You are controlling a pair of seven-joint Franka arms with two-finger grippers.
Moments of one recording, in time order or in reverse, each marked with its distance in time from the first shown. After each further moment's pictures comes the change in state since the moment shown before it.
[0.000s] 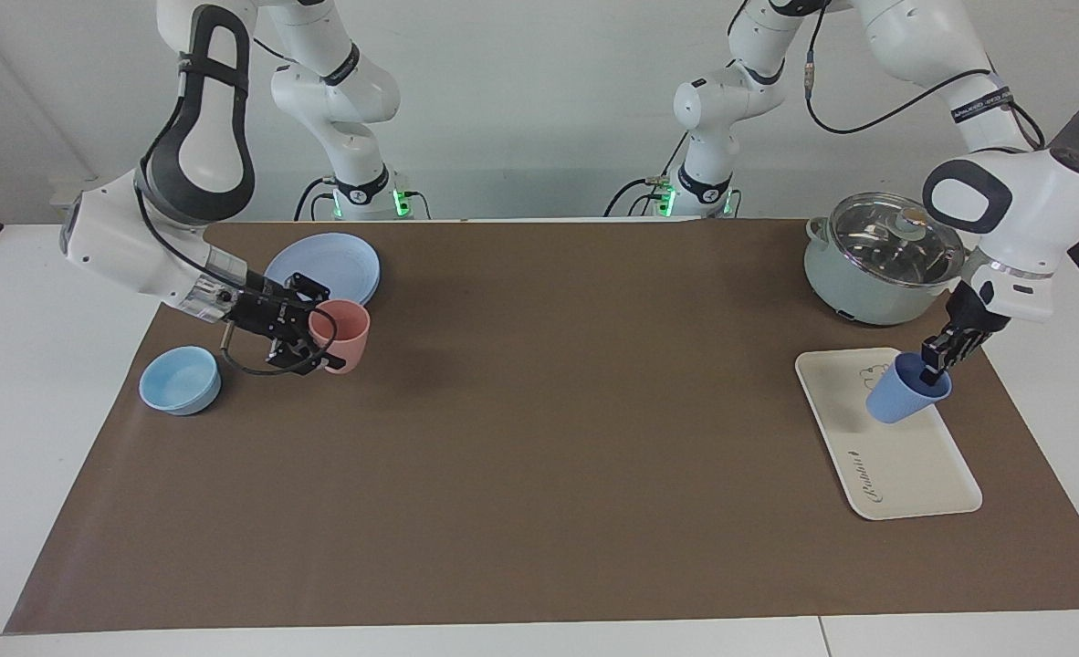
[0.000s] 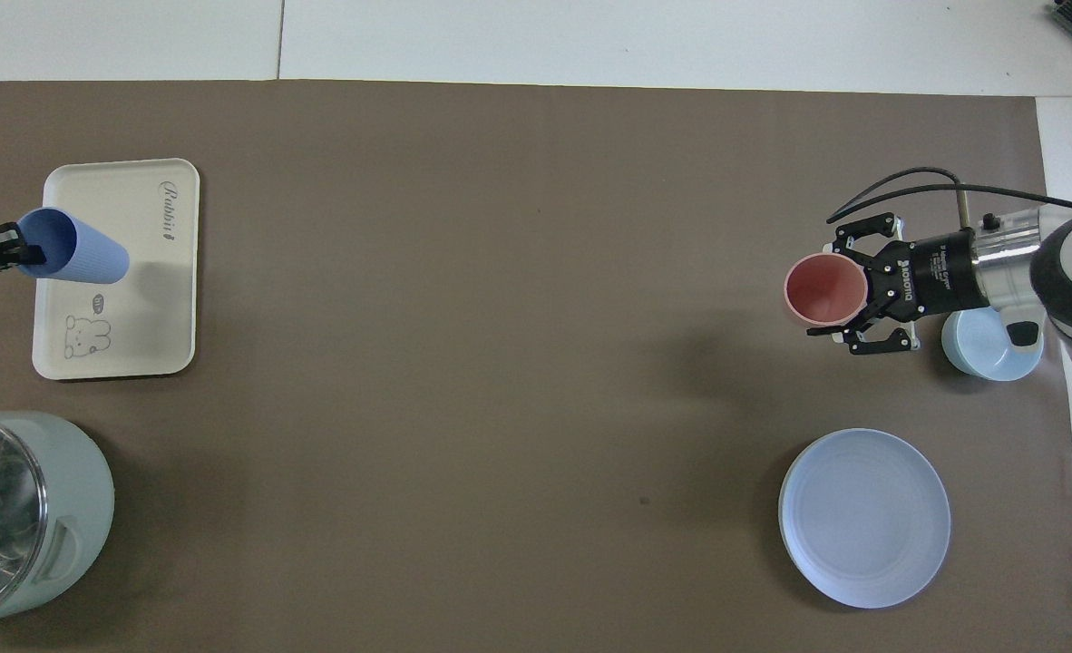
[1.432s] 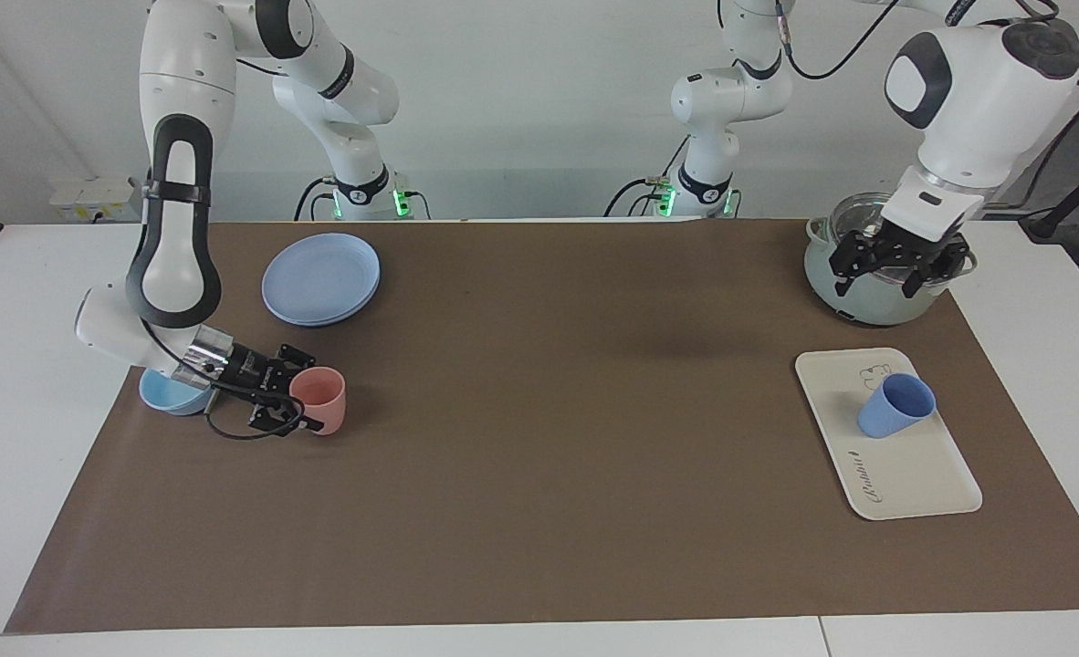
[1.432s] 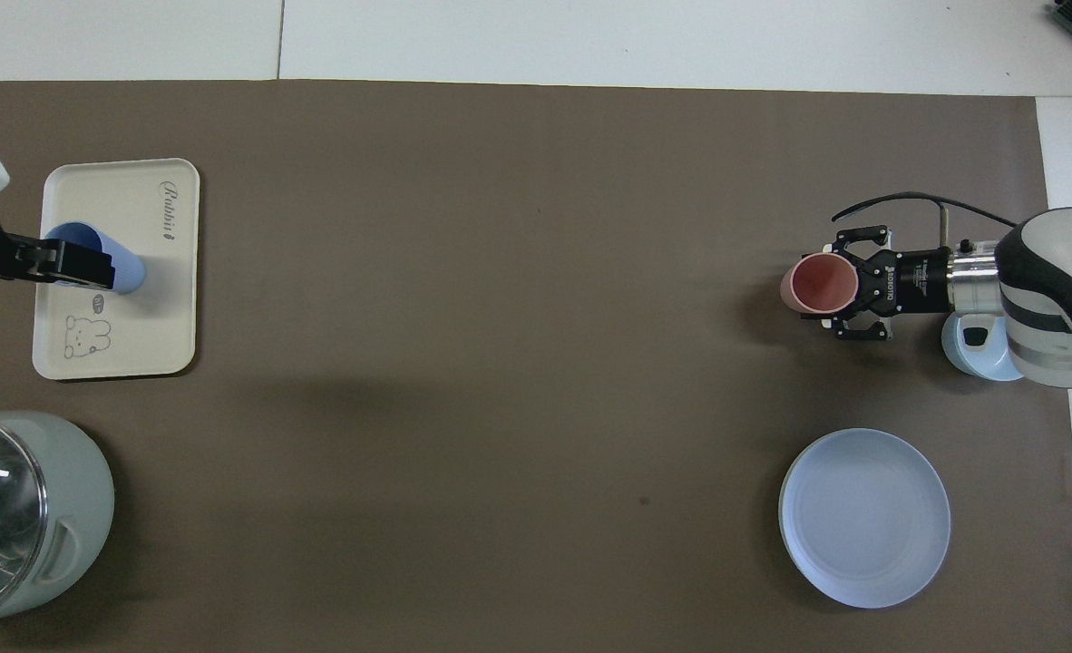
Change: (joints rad) left arm -0.253 -0.204 -0.059 0.189 0.224 -0.612 0.056; right arm -0.080 0.232 0.007 0.007 0.209 0.197 -0.289
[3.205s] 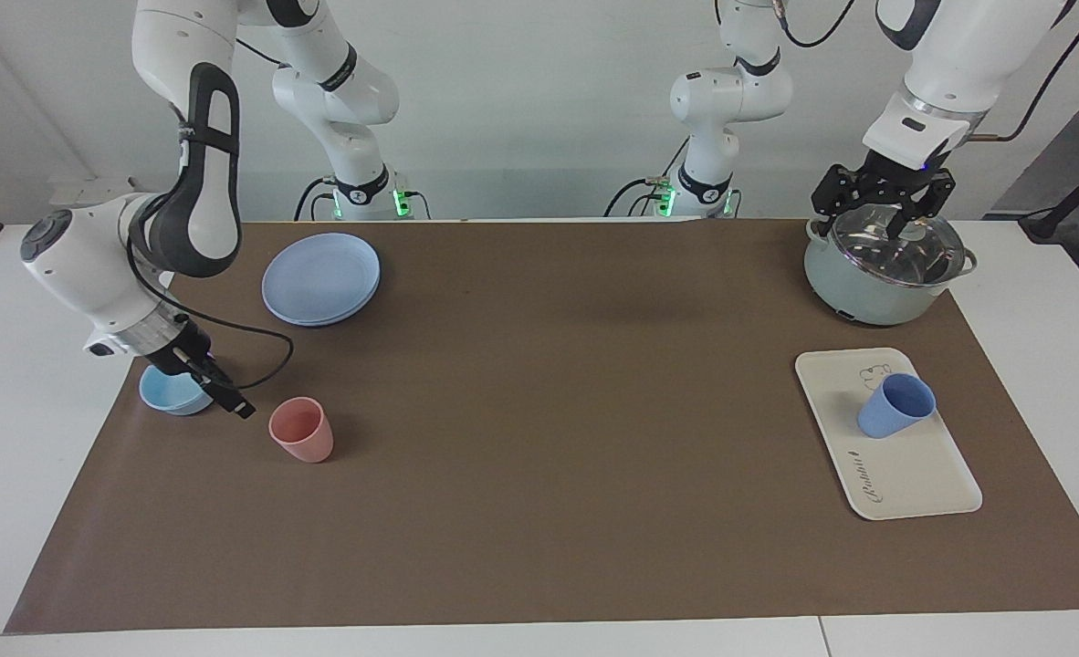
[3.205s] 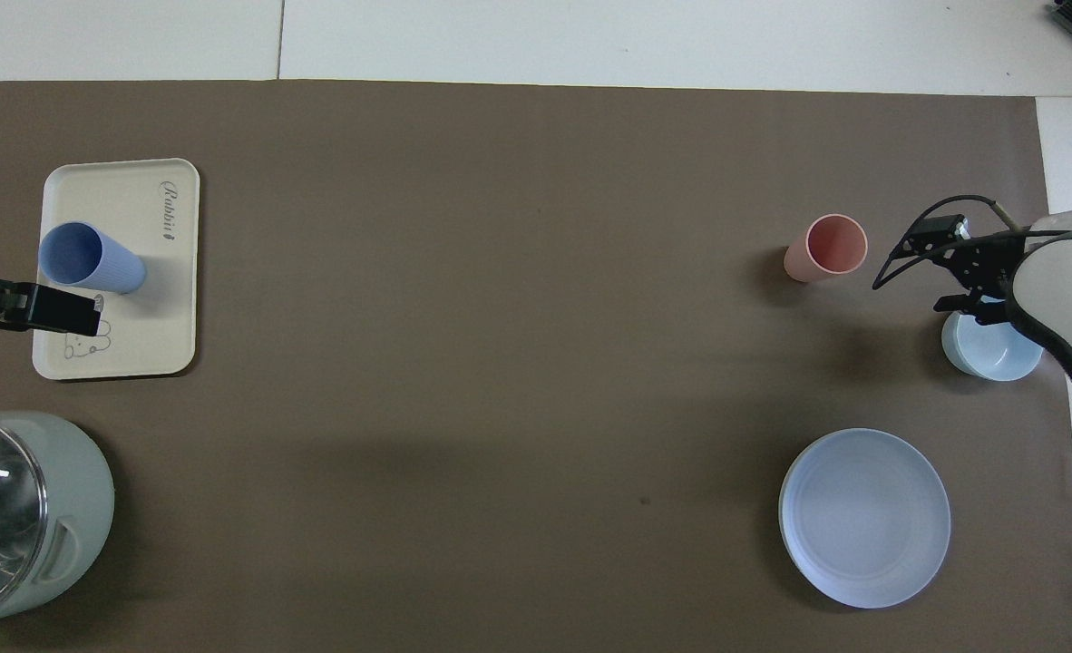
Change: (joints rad) left arm -0.040 -0.090 0.027 0.074 -0.014 -0.184 -0.026; right arm 0.018 -0.183 -0.023 0.001 -0.692 0.087 -0.472
